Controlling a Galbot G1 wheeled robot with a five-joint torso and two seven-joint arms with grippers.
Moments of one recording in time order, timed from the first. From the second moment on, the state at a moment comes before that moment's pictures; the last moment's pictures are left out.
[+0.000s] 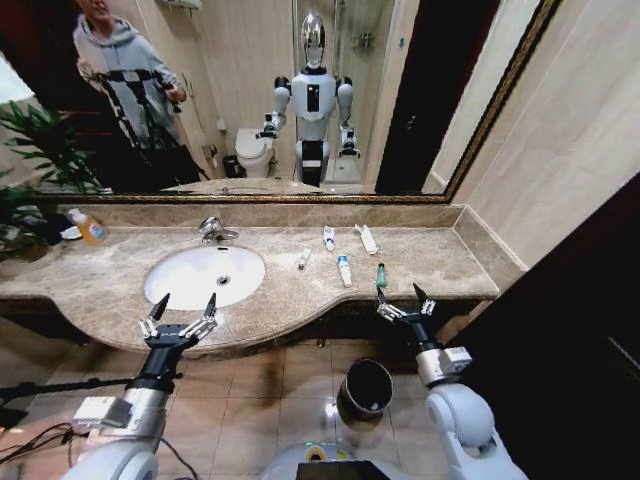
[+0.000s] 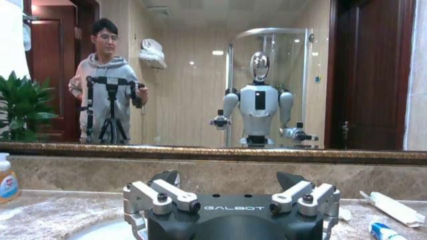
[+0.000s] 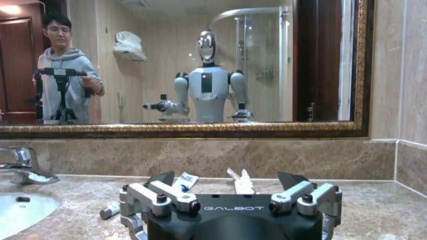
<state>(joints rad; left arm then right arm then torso) 1.84 -1.36 -0.82 -2.47 -0.37 0.04 0.05 -1.56 1.40 0.58 2.21 0.19 -0.04 -0.03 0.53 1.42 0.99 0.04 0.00</state>
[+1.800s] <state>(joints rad) 1.84 -1.36 -0.82 -2.47 -0.37 0.04 0.05 -1.04 1.33 0.42 1.60 0.19 -0.16 0.09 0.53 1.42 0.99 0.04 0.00</state>
